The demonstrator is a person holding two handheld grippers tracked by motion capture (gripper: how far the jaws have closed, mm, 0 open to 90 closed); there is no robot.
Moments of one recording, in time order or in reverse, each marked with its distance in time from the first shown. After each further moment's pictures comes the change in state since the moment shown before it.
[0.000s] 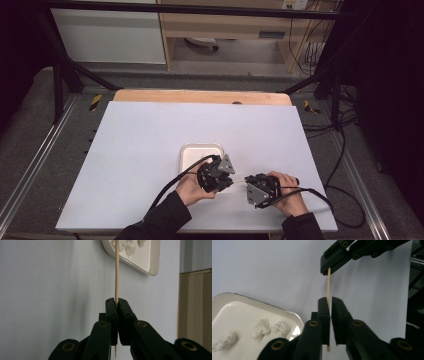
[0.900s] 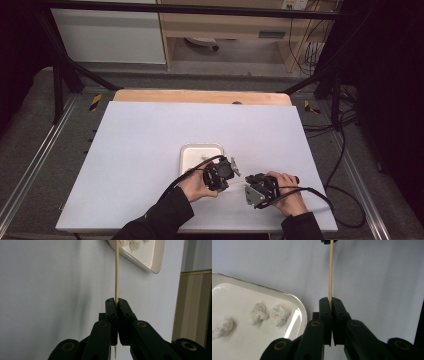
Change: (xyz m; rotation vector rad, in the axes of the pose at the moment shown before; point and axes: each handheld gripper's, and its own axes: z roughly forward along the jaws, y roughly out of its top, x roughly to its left) left arm -0.001 0.012 0.019 0.249 -0.002 0.043; right arm 0.000 0.004 0.001 0.050 0.003 -0.068
